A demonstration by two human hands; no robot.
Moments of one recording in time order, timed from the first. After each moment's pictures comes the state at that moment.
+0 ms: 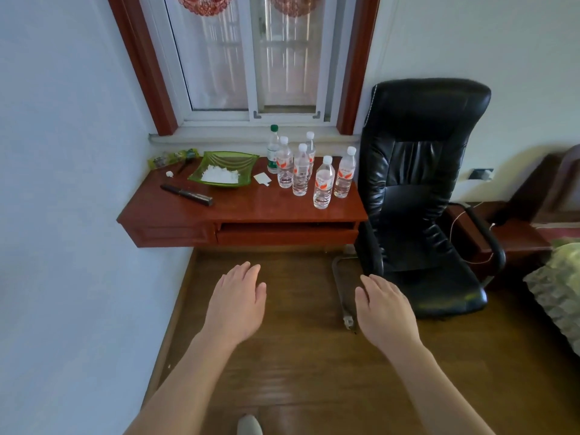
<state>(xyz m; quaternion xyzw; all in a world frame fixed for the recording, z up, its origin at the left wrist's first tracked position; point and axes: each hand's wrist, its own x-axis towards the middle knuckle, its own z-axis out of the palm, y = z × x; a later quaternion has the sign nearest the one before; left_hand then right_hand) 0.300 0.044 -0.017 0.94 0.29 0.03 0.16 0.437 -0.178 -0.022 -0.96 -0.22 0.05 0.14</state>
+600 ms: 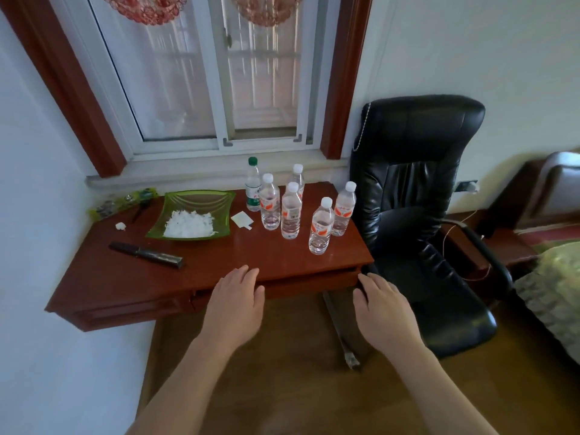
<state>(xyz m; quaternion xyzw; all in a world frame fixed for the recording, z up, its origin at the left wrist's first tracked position) 0.488 0.220 -0.019 0.96 0.21 0.03 0.16 0.592 -0.019 -0.016 -0.98 -0.16 0.03 0.14</state>
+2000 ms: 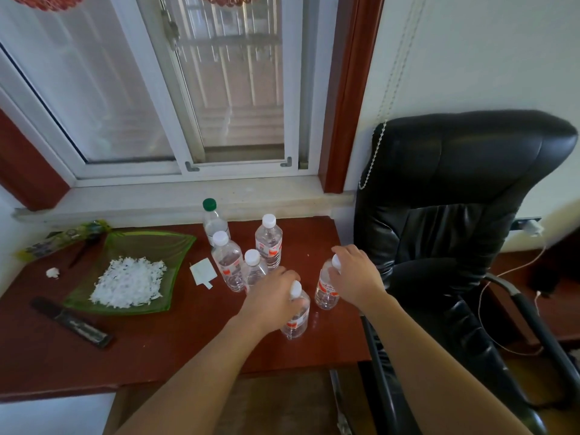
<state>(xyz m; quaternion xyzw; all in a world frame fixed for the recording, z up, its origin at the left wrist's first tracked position) 0.850 0.224 -0.050 0.96 0.14 0.00 0.22 0.988 0.080 -0.058 -0.94 -0.29 0.08 0.17</state>
